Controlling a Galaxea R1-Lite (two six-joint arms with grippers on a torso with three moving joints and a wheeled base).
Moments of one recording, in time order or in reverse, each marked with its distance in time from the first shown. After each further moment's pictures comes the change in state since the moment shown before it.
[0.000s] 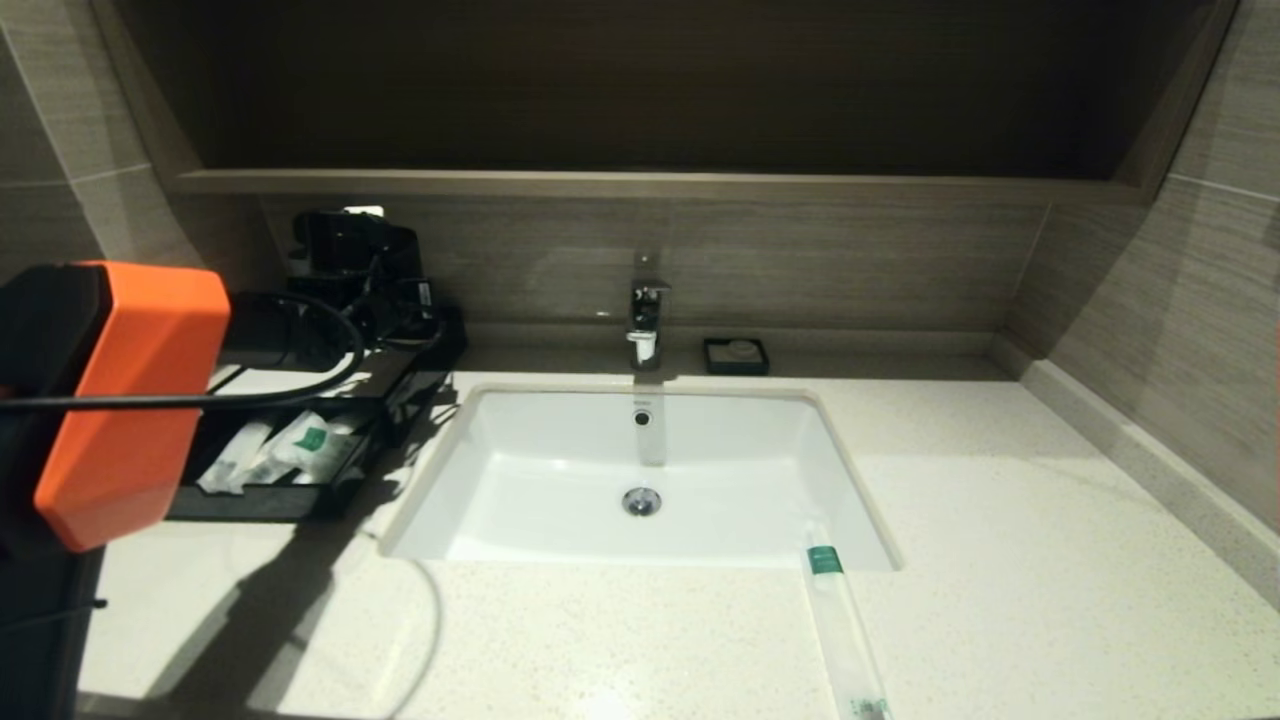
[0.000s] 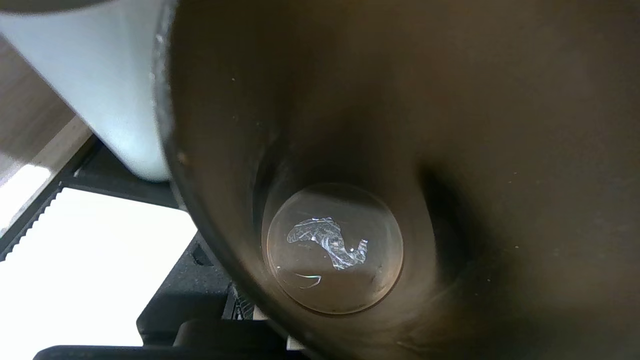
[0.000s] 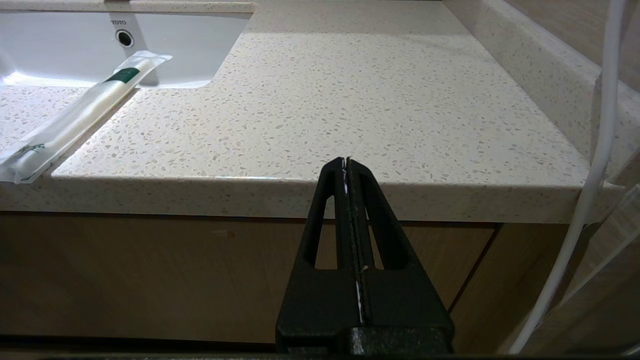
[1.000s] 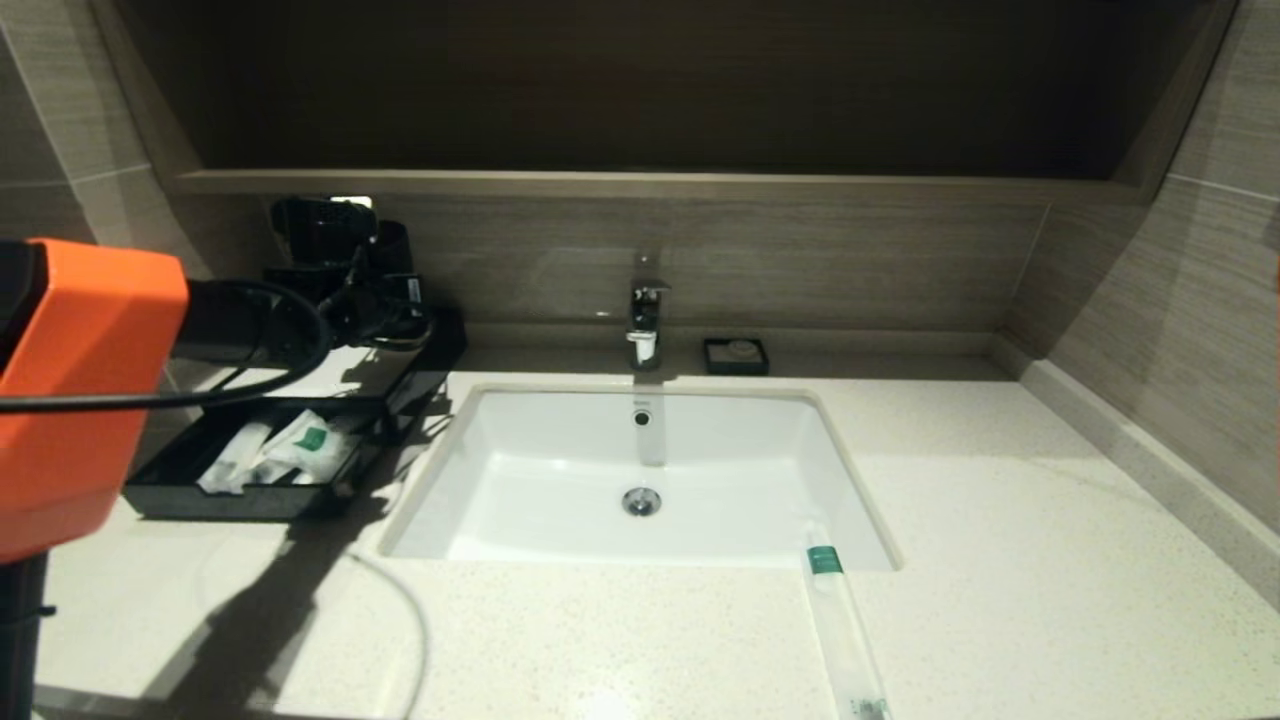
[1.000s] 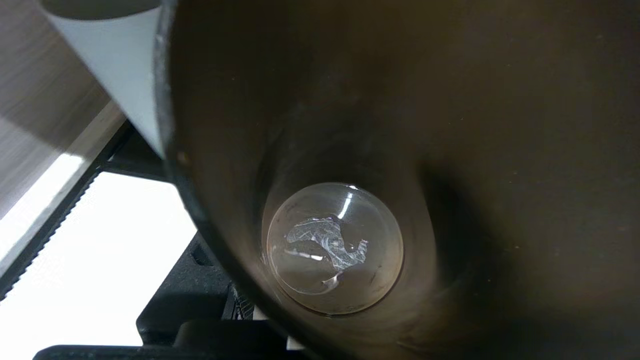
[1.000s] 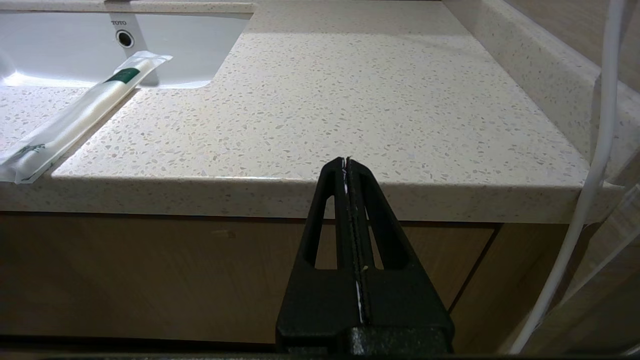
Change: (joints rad) left arm -0.002 -0.094 0.115 -0.008 0.005 0.003; right arm 0.000 0.000 0.000 0.000 0.000 0.000
